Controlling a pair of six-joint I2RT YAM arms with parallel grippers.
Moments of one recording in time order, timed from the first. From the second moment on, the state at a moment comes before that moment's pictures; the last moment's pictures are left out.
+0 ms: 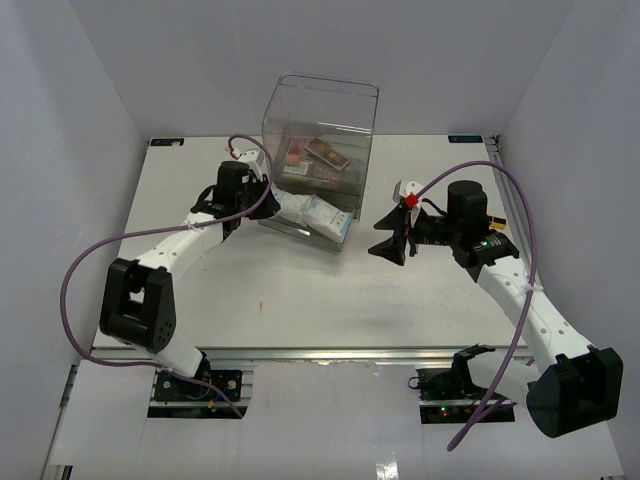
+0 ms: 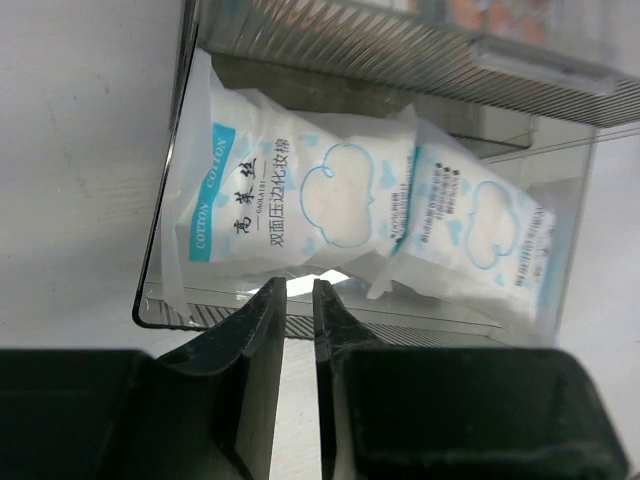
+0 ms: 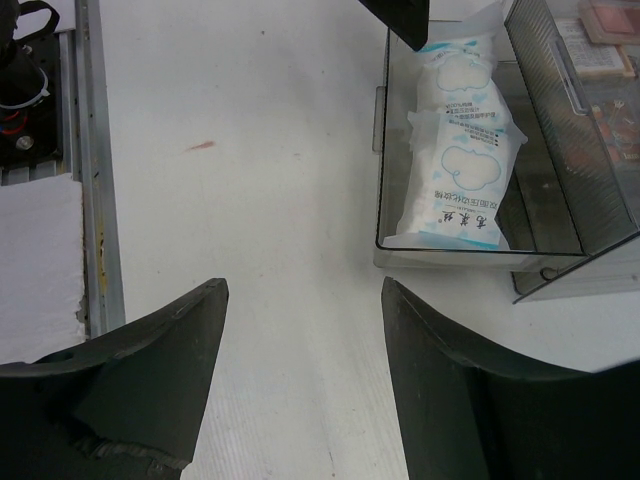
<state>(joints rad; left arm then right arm) -0.32 1.56 1.10 -0.14 0.15 -0.36 0.32 1.09 0.90 -0.26 -0.96 -0.40</state>
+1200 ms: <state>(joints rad) -0.36 1.17 0.97 -0.06 0.03 -0.35 0.40 1.19 0.98 -0.36 -0.90 -0.62</state>
